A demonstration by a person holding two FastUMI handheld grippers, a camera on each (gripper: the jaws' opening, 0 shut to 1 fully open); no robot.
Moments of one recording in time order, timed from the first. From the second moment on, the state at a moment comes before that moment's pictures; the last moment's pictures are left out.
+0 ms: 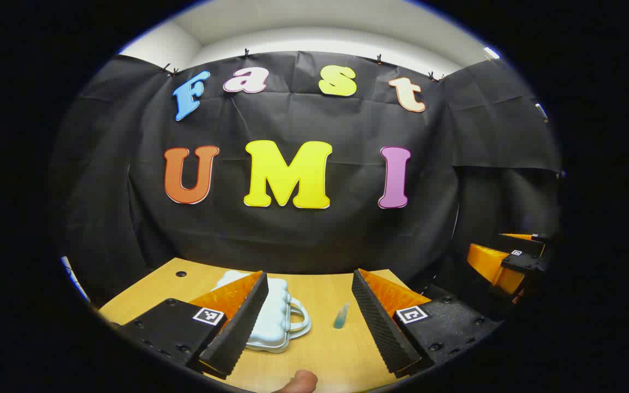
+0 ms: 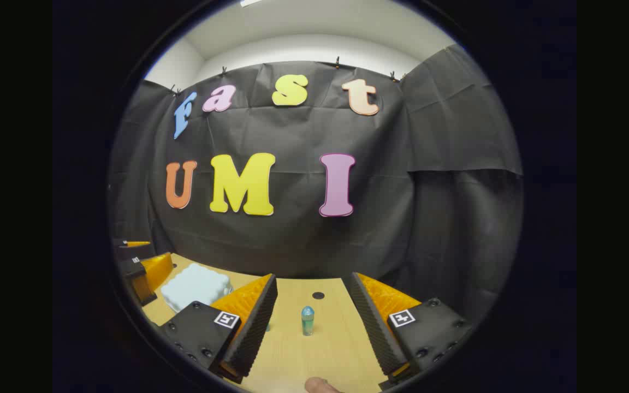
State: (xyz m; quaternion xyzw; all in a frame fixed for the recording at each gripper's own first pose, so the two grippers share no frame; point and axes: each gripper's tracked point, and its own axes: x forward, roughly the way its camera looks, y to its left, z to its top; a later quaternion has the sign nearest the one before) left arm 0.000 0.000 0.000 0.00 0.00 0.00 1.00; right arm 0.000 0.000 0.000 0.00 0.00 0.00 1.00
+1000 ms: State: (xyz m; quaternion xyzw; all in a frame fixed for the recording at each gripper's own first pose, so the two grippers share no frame) left arm 0.036 -0.025 -0.007 -0.01 0.01 0.01 1.00; right arm 0.037 -0.027 -0.004 -0.01 0.01 0.00 1.00
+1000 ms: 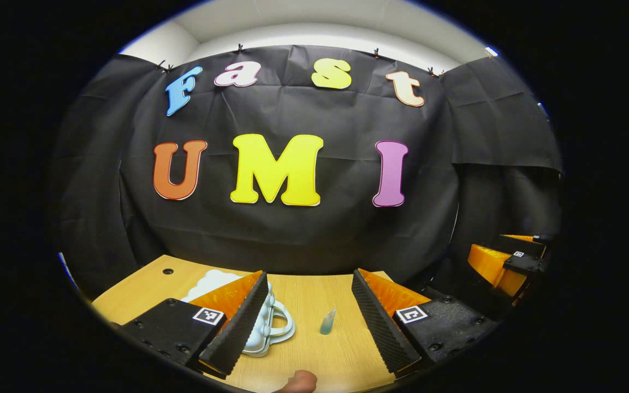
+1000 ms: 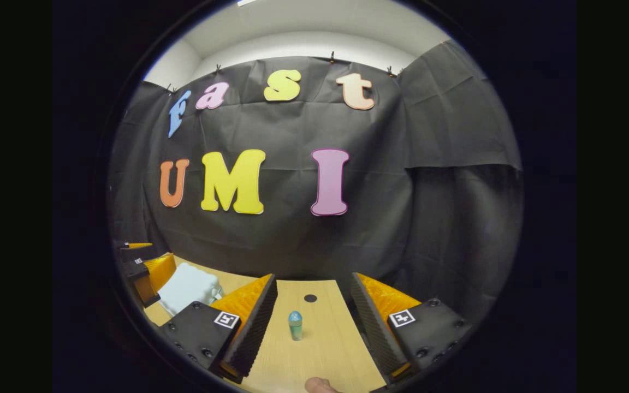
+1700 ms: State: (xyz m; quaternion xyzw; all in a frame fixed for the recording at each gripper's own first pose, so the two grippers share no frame) left arm 0.100 0.033 -0.119 0.34 0.03 0.06 0.94; right arm 0.080 -0.065 -0.050 -0.02 0.03 -0.02 1.00
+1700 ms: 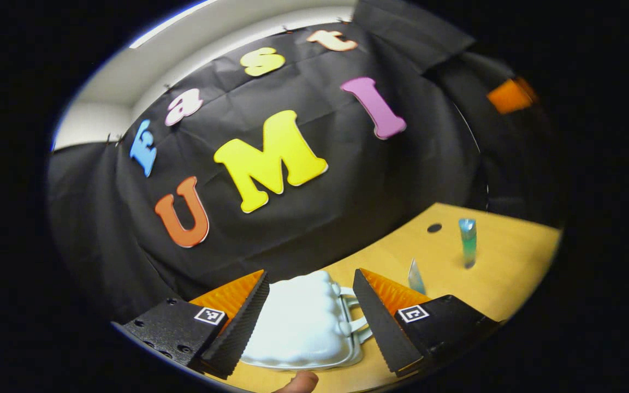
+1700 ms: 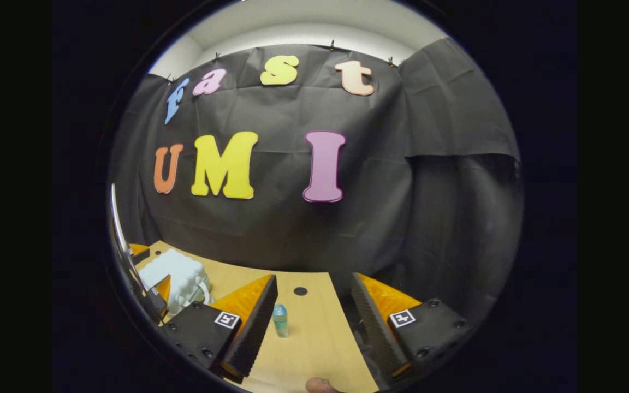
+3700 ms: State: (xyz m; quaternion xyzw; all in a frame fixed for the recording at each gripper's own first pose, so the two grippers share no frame) left arm 0.155 0.094 -0.095 0.42 0.09 0.03 0.90; right arm 0.091 -0.043 -0.066 0.02 0.09 -0.08 0.99
